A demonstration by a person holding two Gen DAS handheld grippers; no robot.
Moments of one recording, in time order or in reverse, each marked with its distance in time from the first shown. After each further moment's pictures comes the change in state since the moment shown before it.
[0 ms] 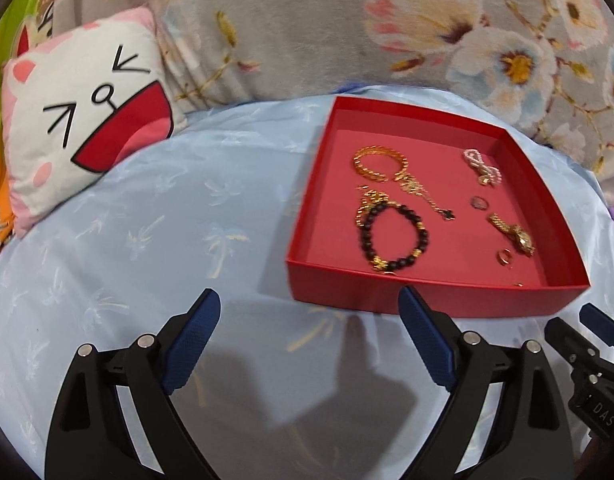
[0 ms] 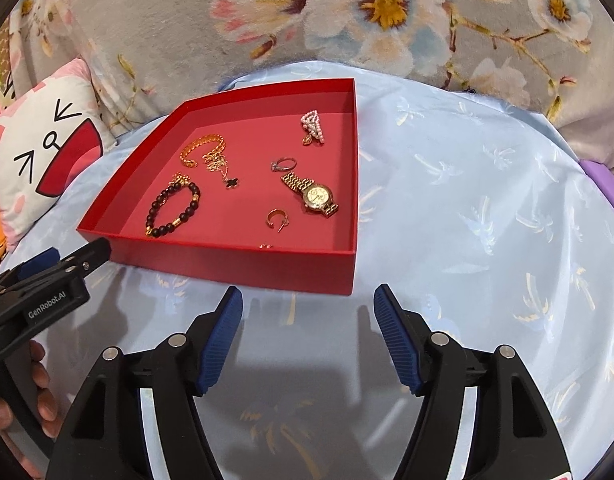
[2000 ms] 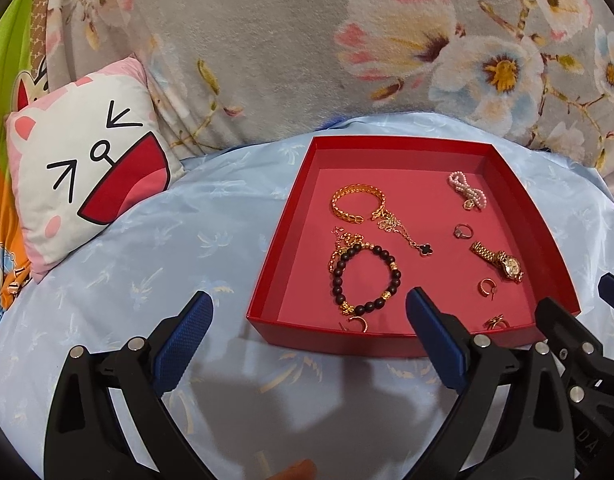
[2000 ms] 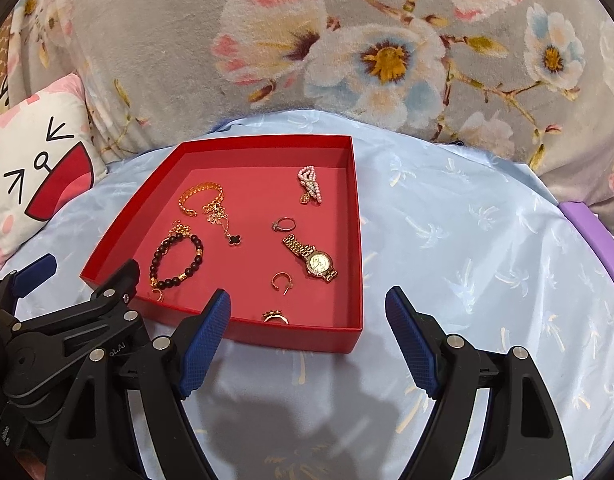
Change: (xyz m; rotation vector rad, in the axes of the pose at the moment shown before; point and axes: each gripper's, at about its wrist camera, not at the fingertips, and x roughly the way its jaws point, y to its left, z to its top) left arm -0.016 -0.042 0.020 0.098 -0.102 0.076; right arm -0.017 0.020 0.030 -0.021 -0.108 -0.084
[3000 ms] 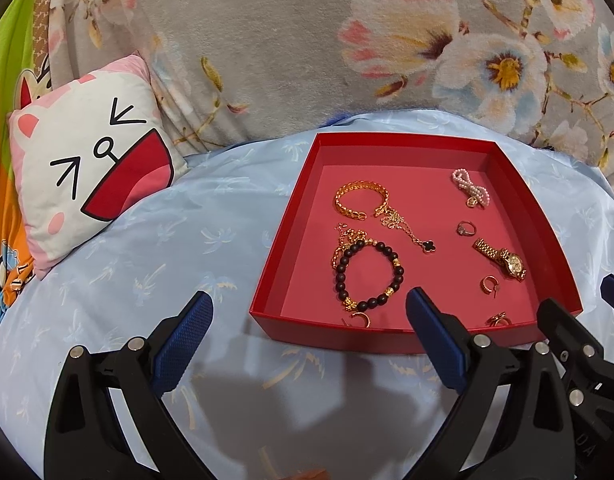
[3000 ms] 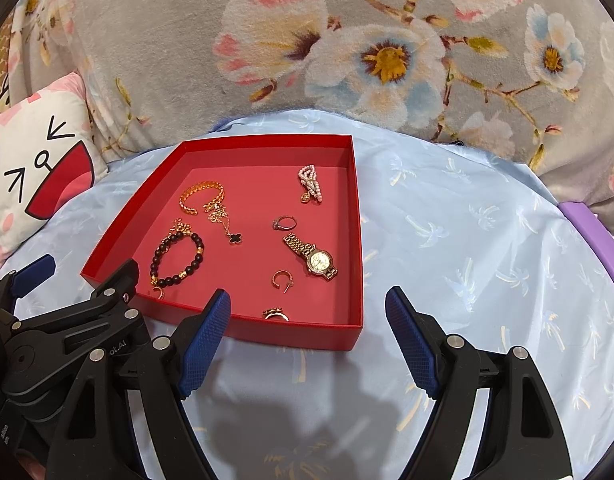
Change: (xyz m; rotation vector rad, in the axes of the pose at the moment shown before) left arm 0.000 0.004 -0.002 -0.006 0.008 0.005; right arm -0.001 0.000 -0.001 0.000 -0.001 -0.001
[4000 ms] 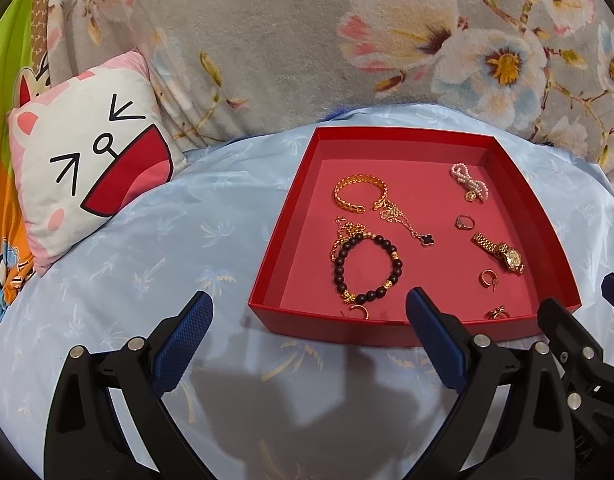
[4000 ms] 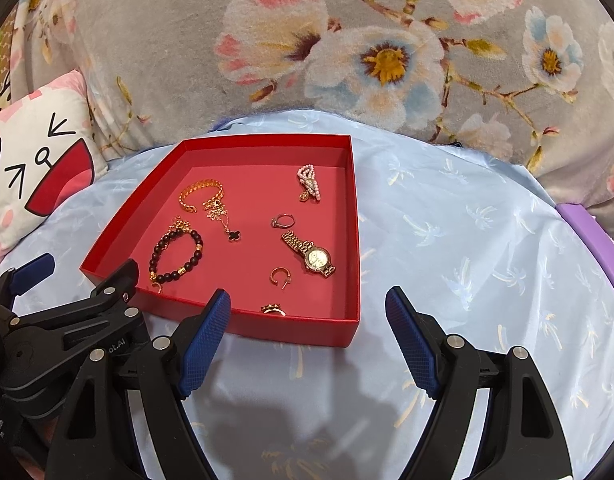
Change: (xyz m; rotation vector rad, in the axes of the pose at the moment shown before) left arm -0.002 -0.002 -0.002 0.001 0.018 0.004; right arm -0.002 0.000 -0.001 -0.006 -0.004 -0.002
